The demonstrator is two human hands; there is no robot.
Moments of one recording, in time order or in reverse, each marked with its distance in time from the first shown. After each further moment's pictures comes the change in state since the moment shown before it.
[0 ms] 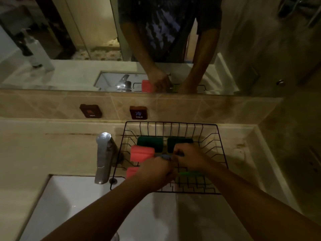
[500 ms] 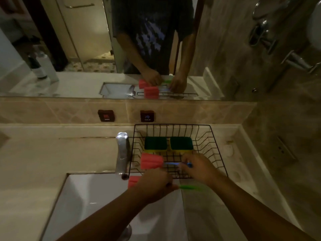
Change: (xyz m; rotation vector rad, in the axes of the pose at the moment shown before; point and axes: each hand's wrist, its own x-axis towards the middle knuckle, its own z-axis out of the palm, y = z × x) left_hand -0.088 0.012 -0.020 -0.042 -0.087 0.044; right_hand -0.096 -0.058 0.020 -0.133 0.208 0.097
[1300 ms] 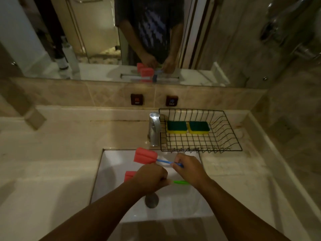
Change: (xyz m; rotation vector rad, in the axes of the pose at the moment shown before) left_hand -0.154 -0.057 -0.010 -0.042 -0.120 -0.080; right_hand -0.072 -0.144 0.111 0.032 0.077 0.076
